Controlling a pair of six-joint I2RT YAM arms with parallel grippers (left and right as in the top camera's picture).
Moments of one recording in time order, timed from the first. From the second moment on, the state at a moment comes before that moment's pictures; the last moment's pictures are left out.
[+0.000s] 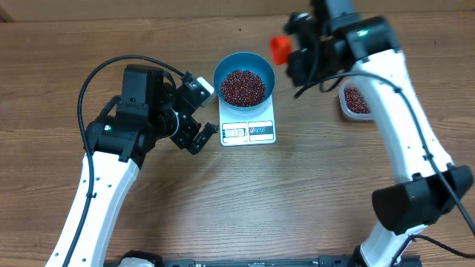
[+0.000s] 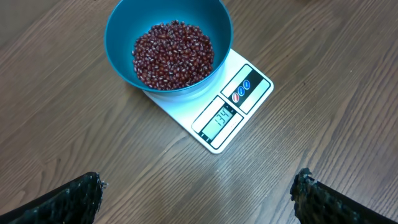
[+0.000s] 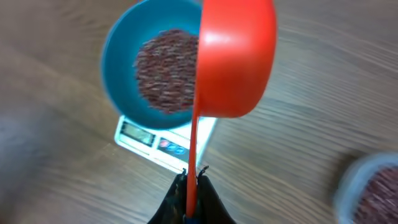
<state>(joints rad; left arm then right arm) -0.22 1.32 1.26 -0.87 0.35 0.48 0.25 1.90 2.07 -1.30 -0.25 -0.08</state>
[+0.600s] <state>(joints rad) -0.22 1.32 1.26 -0.87 0.35 0.48 -0.15 1.90 1.97 -1.42 -0.14 -0.08</state>
